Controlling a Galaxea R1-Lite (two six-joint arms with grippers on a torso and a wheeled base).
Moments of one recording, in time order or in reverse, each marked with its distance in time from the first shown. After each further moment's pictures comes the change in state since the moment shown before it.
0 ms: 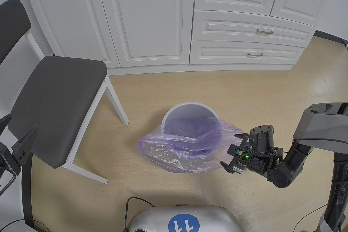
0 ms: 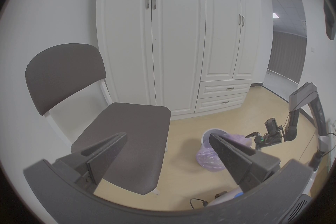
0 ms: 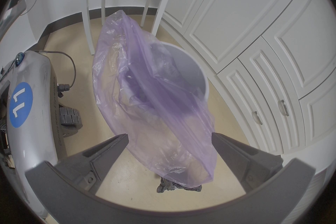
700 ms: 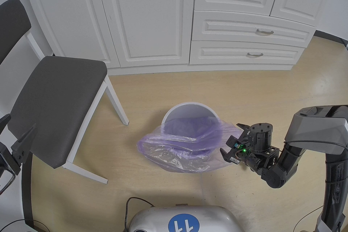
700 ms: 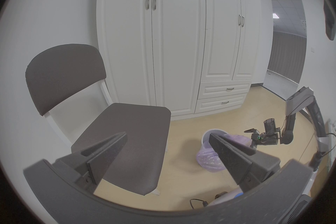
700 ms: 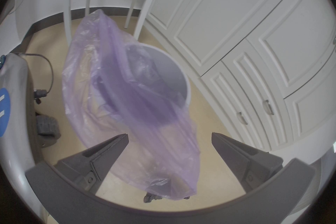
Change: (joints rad) left arm 0.000 -0.003 -0.002 0.000 0.000 0.001; right arm -0.007 0.081 -0.047 -0.204 -0.093 -0.005
